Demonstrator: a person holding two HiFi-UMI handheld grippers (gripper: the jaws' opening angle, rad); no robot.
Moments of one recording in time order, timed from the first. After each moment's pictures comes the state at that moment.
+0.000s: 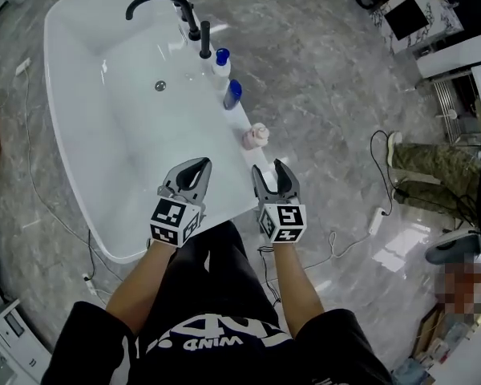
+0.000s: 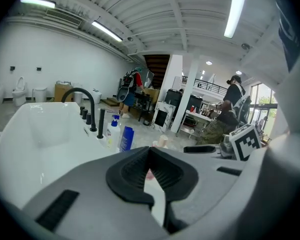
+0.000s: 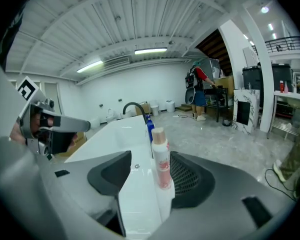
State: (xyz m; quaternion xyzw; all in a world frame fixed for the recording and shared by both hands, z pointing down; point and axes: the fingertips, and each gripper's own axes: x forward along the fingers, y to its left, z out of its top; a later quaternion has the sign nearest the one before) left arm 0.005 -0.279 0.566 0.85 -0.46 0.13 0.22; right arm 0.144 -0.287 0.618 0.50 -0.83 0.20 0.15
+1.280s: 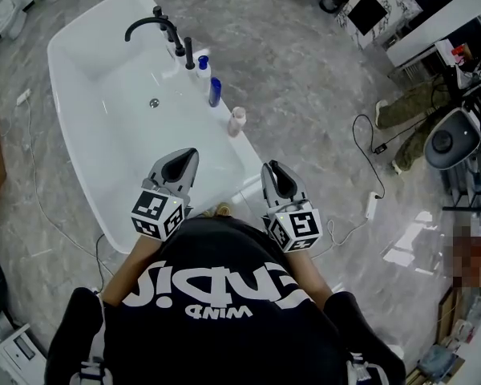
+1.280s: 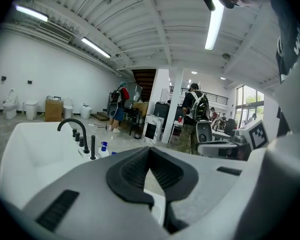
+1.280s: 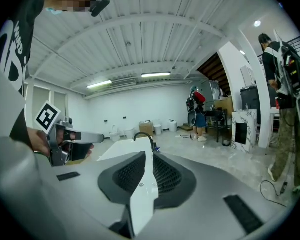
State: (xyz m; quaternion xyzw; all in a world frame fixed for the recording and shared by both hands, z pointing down) left arm 0.012 -0.196 0.415 0.89 -0.43 0.09 0.15; right arm 0.175 -0.171 0.429 0.52 -0.85 0.12 0.06
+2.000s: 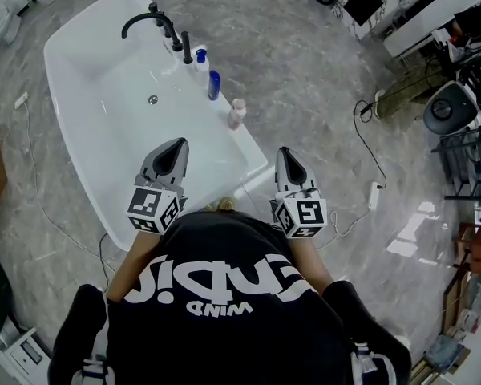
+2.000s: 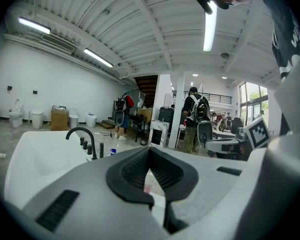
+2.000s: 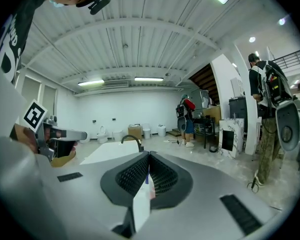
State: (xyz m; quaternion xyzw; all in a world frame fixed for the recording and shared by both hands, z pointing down) left arm -0.016 -0.202 0.411 0.88 -0.46 0.07 0.11; right arm 0.201 -0.182 0.428 0.57 -0.81 0.09 0.06
